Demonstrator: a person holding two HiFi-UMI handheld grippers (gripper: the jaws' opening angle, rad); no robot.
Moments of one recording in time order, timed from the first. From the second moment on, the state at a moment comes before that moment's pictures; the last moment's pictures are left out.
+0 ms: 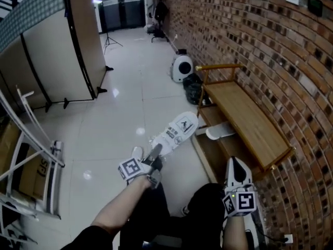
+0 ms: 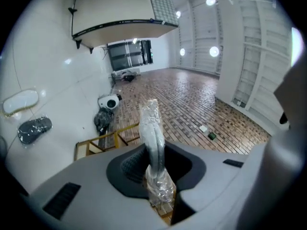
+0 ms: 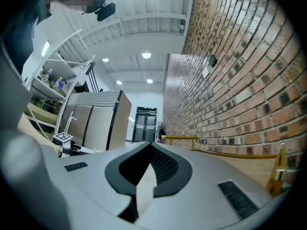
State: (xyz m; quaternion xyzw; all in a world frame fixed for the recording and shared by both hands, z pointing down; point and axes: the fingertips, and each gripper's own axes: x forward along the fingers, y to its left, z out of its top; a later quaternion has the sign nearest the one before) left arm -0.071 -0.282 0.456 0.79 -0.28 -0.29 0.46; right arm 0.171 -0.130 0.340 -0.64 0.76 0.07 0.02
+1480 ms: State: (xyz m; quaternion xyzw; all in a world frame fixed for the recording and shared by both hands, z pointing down) left arm -0.014 -0.447 0.734 0.64 -0.46 -0.29 0.55; right arm 0.116 -0.384 0.530 -0.56 0.83 -0.07 -0.05
